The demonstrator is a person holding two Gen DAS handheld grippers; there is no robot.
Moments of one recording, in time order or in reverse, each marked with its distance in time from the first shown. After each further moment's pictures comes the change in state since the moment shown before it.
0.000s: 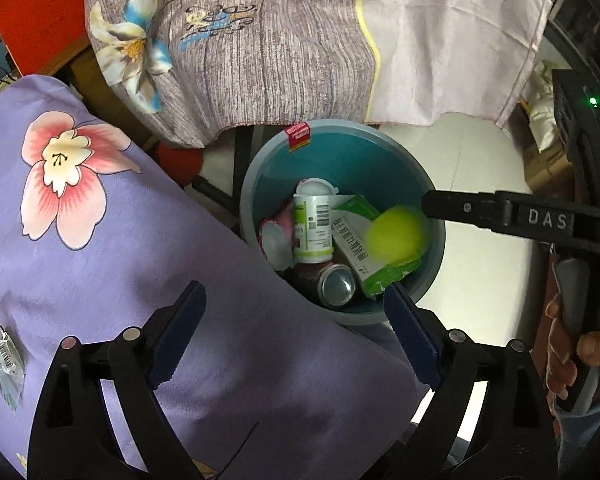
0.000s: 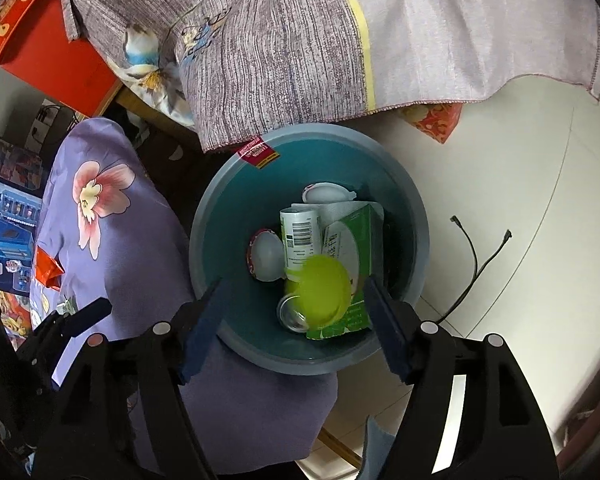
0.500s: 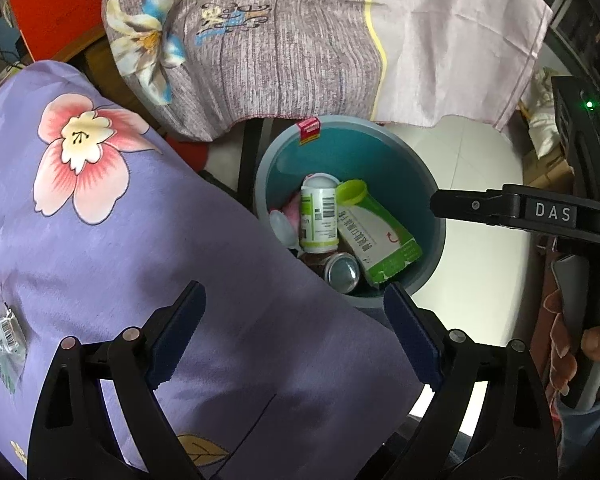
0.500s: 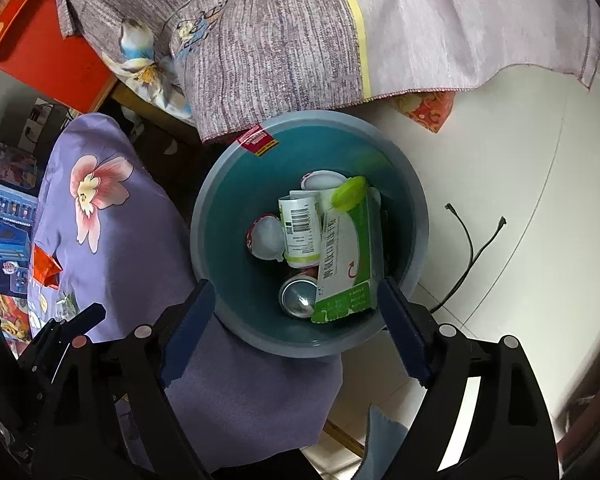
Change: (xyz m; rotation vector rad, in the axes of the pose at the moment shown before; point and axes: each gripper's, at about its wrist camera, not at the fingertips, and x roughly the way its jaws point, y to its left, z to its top) left arm -0.012 0.012 -0.015 -0.029 -0.006 -0.012; right arm -0.007 0.011 -0.011 0.014 0.024 -0.025
